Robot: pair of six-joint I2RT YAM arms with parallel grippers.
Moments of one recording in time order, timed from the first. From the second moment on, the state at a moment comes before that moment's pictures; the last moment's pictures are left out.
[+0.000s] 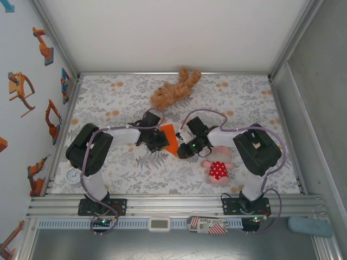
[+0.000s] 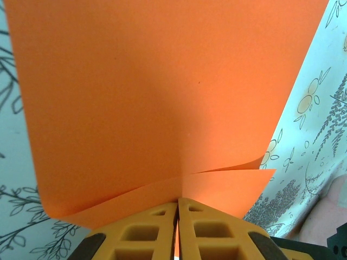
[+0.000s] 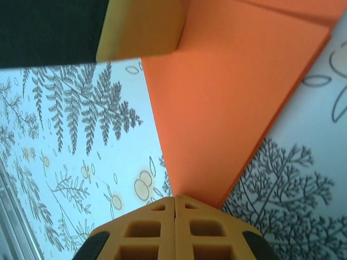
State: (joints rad) left arm -0.66 1.82 0.95 -0.27 0.36 -1.00; right arm 0.64 1.81 0.90 -0.30 -0.64 0.15
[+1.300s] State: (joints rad) left arm -0.67 1.81 0.99 -0.31 0.33 -0.96; right arm 0.66 1.82 0.93 -0.25 -0.57 0.28
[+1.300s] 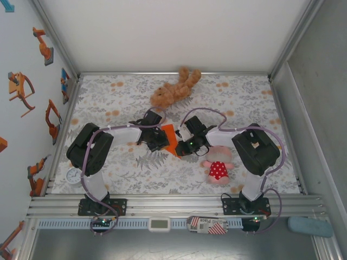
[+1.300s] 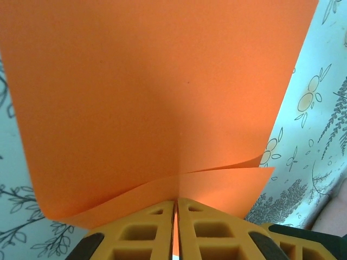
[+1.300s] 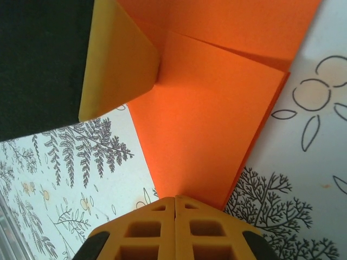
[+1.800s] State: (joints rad) left arm -0.75 1.74 0.84 -0.12 0.32 -0.93; right arm 0.66 1.83 0.93 -0.25 -0.57 0.31
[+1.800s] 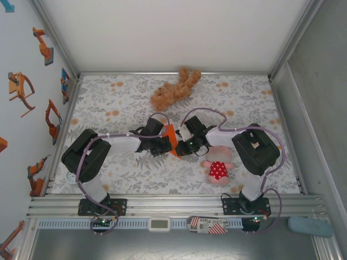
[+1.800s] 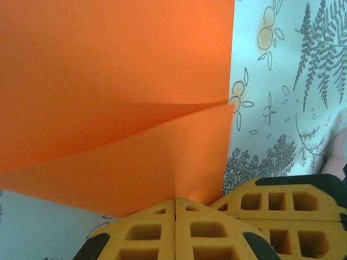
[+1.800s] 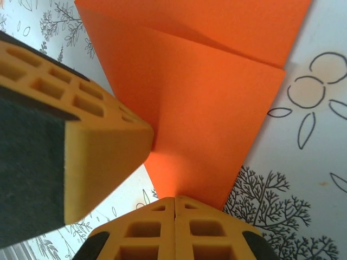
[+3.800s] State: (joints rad) left arm -0.43 1.43 0.70 -0.14 0.30 -0.80; right arm 0.67 1.78 0.95 -0.19 -0.49 0.53
